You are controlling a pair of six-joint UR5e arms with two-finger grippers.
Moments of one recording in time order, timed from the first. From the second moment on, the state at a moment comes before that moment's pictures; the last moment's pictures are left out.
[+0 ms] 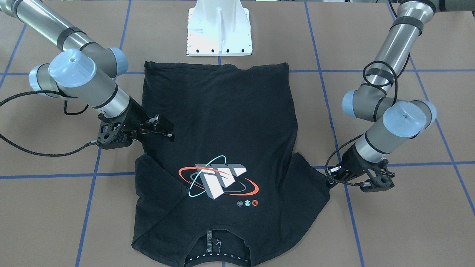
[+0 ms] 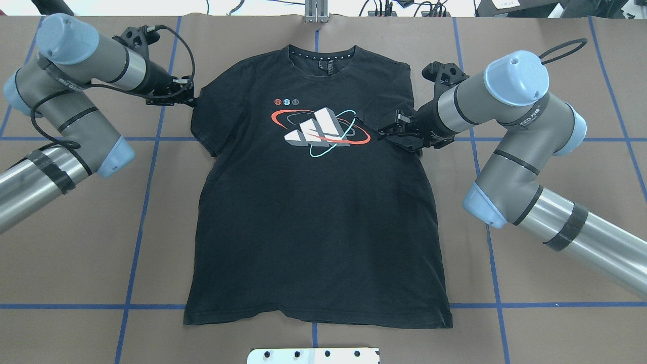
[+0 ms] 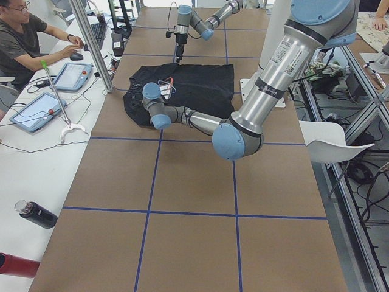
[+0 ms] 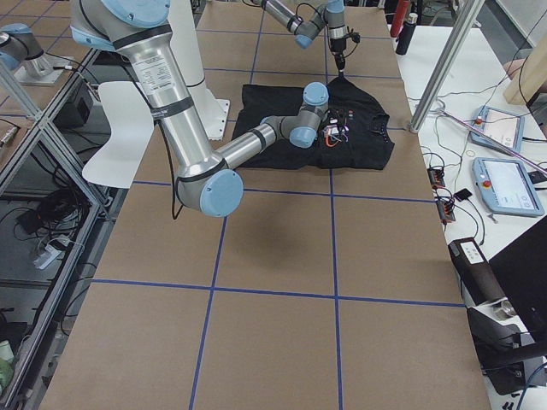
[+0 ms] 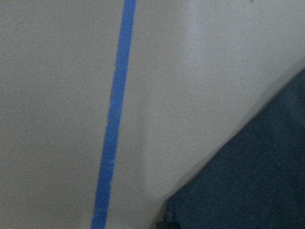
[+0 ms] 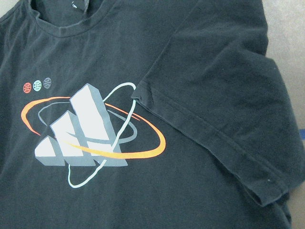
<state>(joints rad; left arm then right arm) -0.92 -2.15 -1.23 -2.41 -2.15 -1.30 0.77 -1.10 1.56 -0.92 2.12 1.33</state>
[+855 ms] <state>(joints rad) -0.82 -2.34 -1.15 -2.41 -2.04 -1.62 0.76 -1.11 1.53 -0.92 2.12 1.33</state>
